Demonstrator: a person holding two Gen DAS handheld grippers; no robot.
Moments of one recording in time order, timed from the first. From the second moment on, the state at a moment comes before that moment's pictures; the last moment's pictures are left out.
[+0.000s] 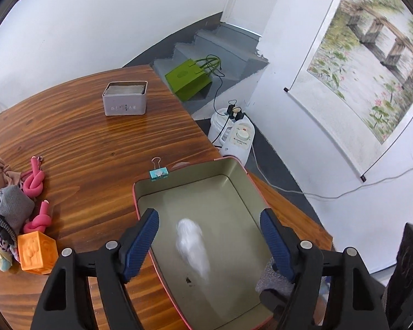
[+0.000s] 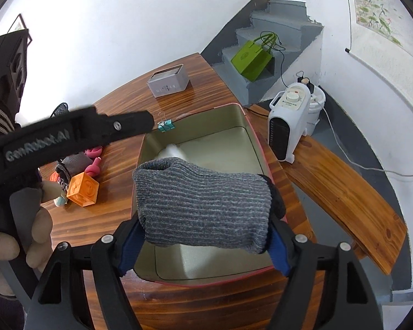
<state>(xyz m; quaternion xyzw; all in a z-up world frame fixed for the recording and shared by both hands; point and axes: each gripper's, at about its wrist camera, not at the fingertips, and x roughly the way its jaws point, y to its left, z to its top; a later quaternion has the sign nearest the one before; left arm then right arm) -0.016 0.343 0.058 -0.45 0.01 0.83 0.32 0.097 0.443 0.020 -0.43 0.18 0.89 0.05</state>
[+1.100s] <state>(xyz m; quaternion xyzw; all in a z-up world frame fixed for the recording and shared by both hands) -0.015 0.237 0.052 -0.47 -0.05 0.85 0.24 0.093 0.423 0.039 -0.41 0.19 0.89 0.05</state>
